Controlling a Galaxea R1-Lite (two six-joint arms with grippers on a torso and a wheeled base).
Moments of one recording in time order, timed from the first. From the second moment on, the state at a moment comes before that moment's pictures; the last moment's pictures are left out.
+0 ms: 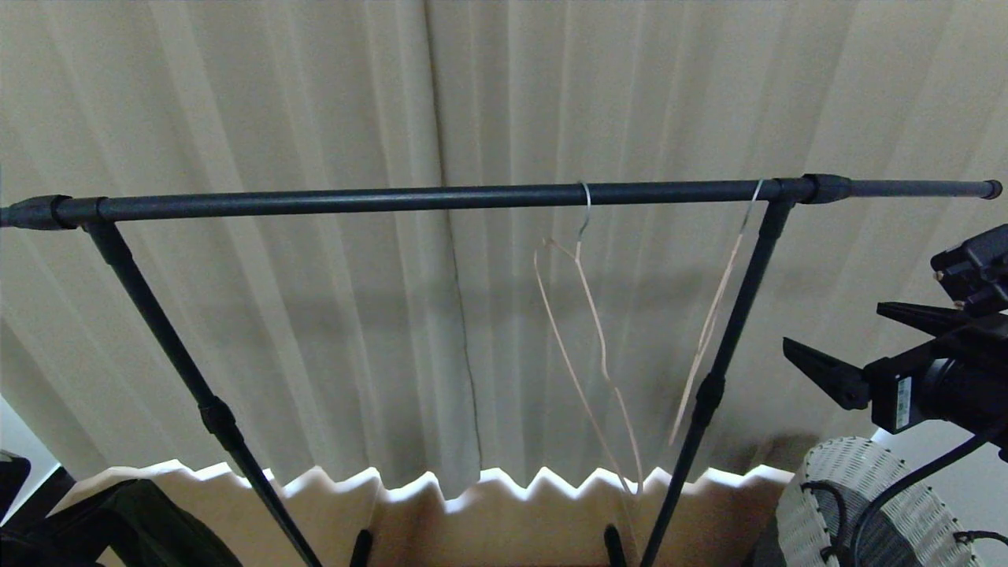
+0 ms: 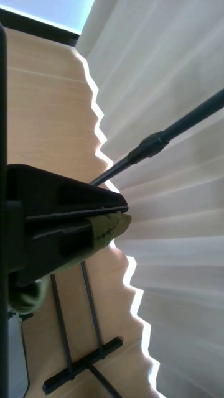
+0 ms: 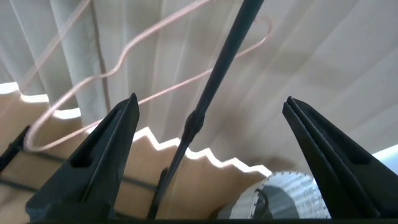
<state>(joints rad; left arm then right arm) -0.21 0.85 -0.15 -0.36 0.16 0.21 0.34 1.22 -0.55 -0.41 -0.21 -0.18</state>
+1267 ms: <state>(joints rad) -0.21 0.85 -0.14 -0.36 0.15 0.21 0.46 1.50 -0.73 -0.35 -0.25 -0.18</state>
